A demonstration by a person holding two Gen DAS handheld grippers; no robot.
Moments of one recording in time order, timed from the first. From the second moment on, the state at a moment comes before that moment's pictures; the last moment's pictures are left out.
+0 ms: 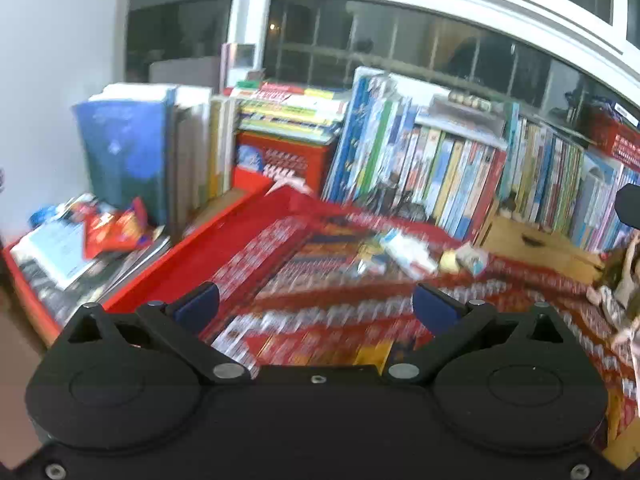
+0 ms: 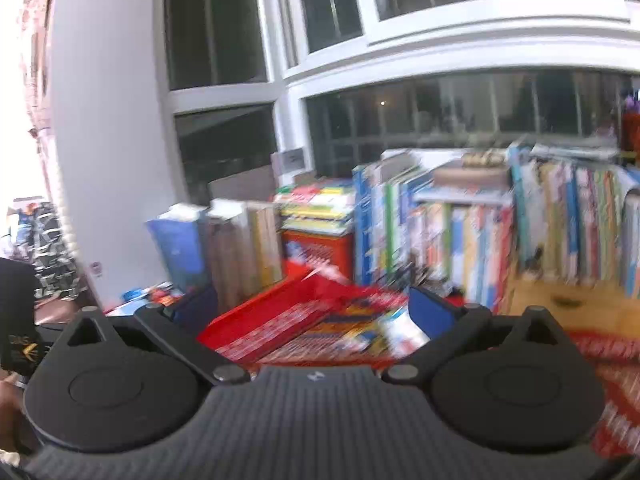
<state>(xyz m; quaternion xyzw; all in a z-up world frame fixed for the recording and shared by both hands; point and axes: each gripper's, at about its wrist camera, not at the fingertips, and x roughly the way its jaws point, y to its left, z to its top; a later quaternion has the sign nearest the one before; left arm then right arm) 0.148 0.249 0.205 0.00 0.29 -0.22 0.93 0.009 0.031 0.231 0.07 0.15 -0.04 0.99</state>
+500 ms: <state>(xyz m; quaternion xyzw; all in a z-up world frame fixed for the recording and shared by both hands) 0.251 0.092 0.137 0.06 0.33 -0.22 0.92 0.108 -0.128 0.158 0.06 0.26 -0.09 0.96</state>
